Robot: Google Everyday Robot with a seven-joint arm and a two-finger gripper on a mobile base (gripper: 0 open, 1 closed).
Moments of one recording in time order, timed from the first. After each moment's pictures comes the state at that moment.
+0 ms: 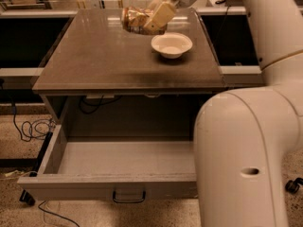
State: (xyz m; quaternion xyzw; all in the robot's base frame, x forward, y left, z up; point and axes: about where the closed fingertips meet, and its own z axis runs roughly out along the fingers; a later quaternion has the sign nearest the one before) arm 0.697 -0.014 0.982 -0.64 0.66 0.21 0.32
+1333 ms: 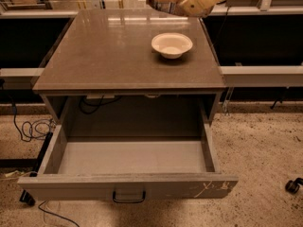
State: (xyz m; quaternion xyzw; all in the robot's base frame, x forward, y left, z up) arm 0.542 -0.078 1.096 -0.62 0.66 0.13 0.41
